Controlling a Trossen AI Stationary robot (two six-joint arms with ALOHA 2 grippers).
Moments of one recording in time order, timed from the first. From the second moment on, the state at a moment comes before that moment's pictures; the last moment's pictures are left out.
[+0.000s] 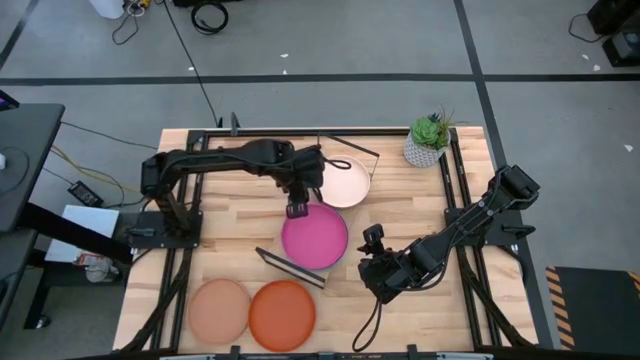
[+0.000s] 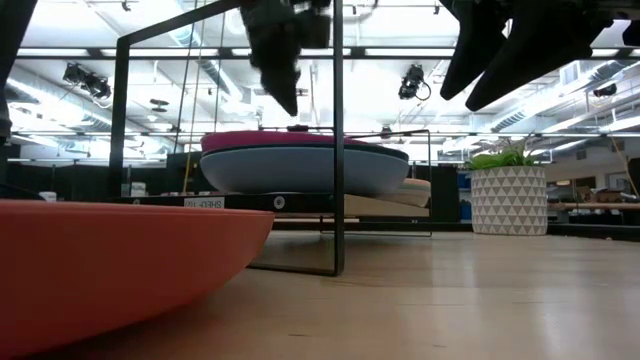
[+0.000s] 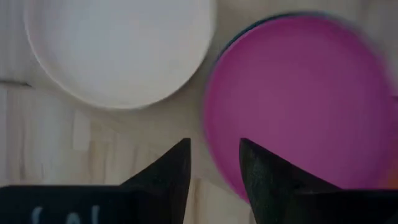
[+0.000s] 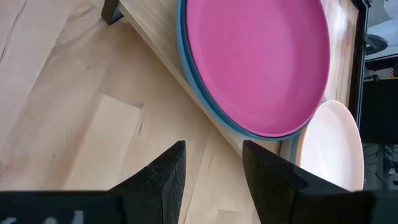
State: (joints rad) left arm 0.14 1.78 1.66 -1.05 0.04 0.08; right arm 0.59 1.66 1.19 -0.76 0.63 0.05
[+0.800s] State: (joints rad) left arm -0.79 1.78 1.73 -1.07 -0.39 -0.77; right arm 0.69 1.60 1.02 -0.75 0.86 0.28
